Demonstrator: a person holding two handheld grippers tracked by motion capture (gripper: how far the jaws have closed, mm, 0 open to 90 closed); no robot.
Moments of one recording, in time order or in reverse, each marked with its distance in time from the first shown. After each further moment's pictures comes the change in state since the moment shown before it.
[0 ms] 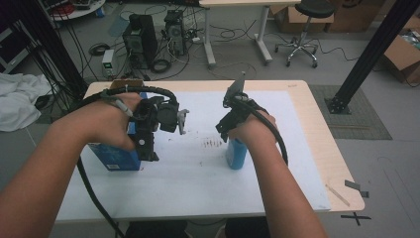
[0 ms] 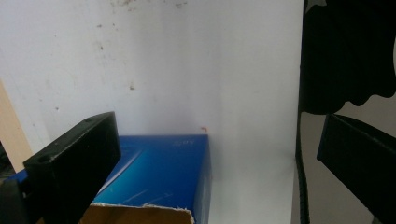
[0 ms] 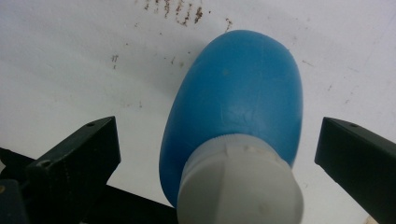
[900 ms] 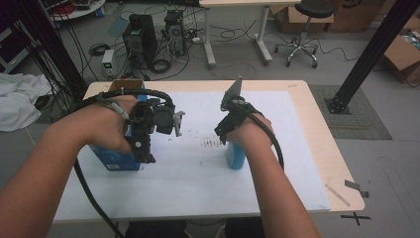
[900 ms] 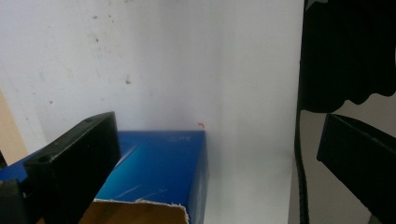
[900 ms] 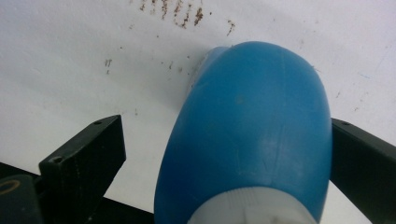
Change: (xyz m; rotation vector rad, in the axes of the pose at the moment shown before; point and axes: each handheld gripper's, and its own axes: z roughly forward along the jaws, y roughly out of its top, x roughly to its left) left arm -0.003 -0.007 0.004 0.000 -0.003 -0.019; right arm 0.002 0.006 0.016 0.013 -0.009 -0.005
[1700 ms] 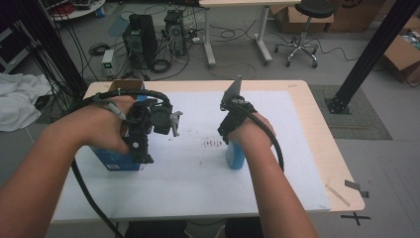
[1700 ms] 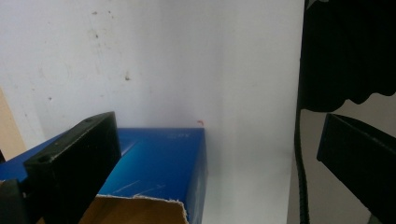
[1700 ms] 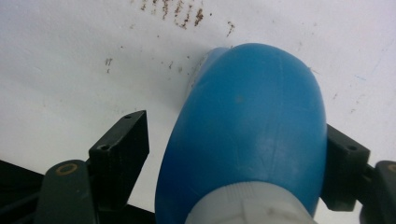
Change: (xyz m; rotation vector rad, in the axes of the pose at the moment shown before) left arm -0.001 -0.005 0.000 0.002 0.003 -0.005; right arm 0.001 0.000 -0.002 -0.007 -0.007 -0.012
